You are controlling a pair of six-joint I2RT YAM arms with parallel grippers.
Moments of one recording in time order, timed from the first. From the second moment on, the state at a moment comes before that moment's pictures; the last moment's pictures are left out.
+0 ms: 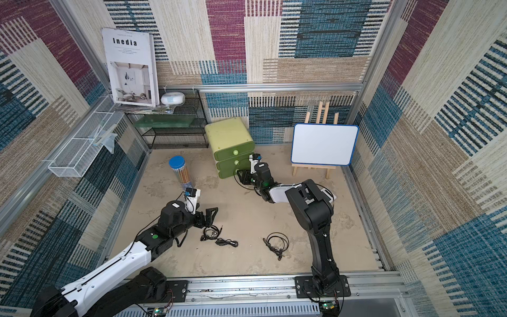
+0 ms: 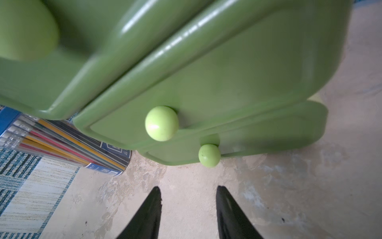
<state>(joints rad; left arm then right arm) -0.51 0.92 0.46 -0.05 0.02 -0.28 0.54 2.10 1.19 0.57 -0.20 0.59</state>
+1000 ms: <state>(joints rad) -0.51 0.89 0.46 -0.05 0.00 -0.28 0.54 2.25 1.28 0.64 -0.18 0.65</state>
